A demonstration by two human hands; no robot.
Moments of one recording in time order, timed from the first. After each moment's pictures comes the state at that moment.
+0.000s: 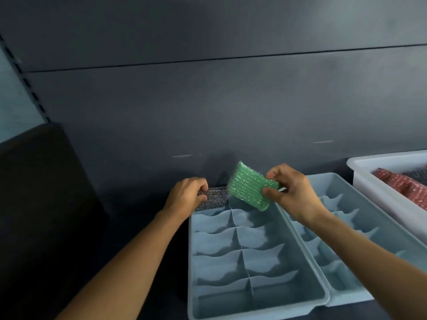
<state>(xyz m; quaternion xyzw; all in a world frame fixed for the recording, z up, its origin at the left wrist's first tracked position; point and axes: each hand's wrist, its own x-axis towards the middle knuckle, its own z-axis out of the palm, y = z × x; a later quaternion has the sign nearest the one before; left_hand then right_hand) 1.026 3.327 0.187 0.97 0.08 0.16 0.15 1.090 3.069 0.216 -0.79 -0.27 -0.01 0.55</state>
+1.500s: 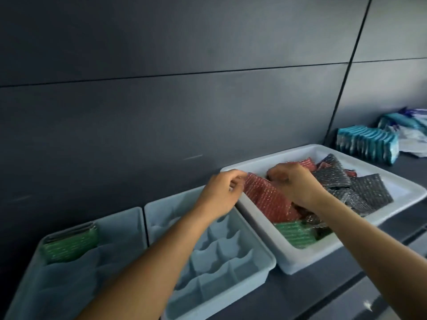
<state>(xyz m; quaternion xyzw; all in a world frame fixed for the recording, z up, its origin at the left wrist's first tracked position) 1.158 2.990 0.235 0.88 -0.15 0.11 0.43 1.187 2.782 0.249 -0.95 -0.14 -0.09 0.27</state>
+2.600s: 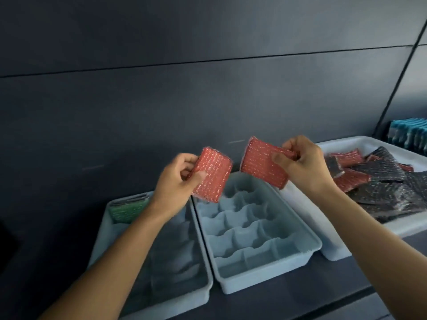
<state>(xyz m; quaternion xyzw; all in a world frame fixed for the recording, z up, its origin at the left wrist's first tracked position) 1.053 3.131 0.255 0.84 -0.01 0.21 0.50 1.139 2.880 0.270 -0.81 -0.14 -0.17 0.54</state>
